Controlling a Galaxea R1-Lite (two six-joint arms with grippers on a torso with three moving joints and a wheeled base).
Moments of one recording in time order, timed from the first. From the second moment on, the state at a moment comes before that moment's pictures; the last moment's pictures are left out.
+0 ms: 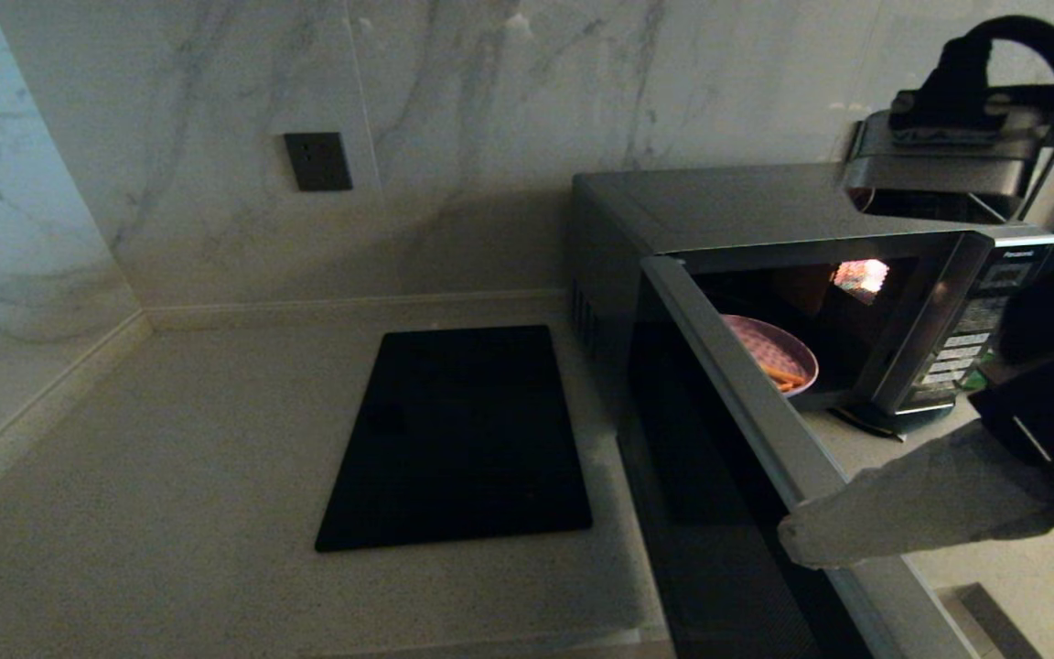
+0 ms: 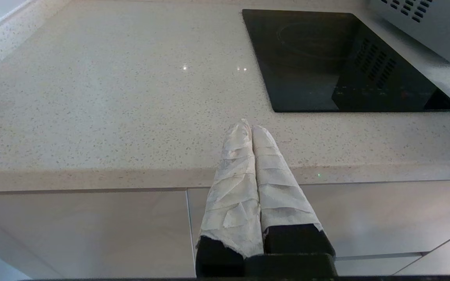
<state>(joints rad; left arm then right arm) 0.00 0.00 0.00 -0.01 0.02 -0.07 0.92 1.62 -1.98 1.24 0.20 0.41</state>
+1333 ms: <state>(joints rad) 0.00 0.00 0.00 -0.01 0.02 -0.07 0.89 1.60 -1.84 1.32 -0.16 0.68</state>
